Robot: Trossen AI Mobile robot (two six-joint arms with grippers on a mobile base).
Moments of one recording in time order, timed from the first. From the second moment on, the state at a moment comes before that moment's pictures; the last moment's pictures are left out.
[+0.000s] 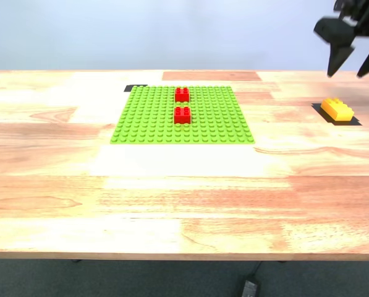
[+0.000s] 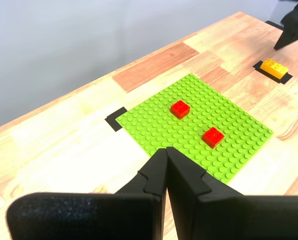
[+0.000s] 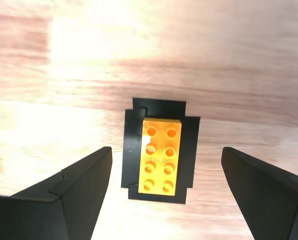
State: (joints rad) arm 0 0.00 0.92 0.96 -0.72 0.53 0.41; arm 1 0.00 1.75 1.28 -0.85 -0.07 -0.10
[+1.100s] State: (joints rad) arm 0 0.00 0.92 0.96 -0.70 0.53 0.41; arm 1 0.00 1.88 1.16 -0.72 -0.07 -0.08
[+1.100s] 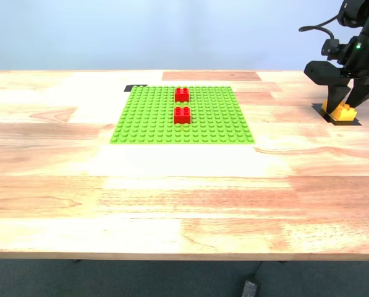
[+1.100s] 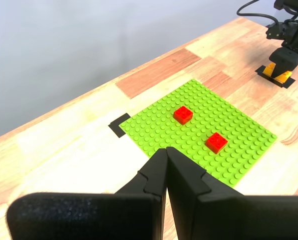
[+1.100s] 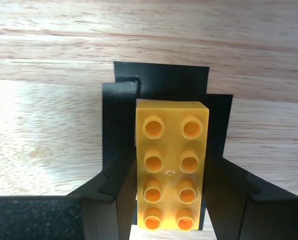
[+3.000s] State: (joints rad) arm 0 0.00 0.91 0.96 -0.69 0.53 0.39; arm 1 0.72 2.25 1.88 -0.94 -0.13 -0.89
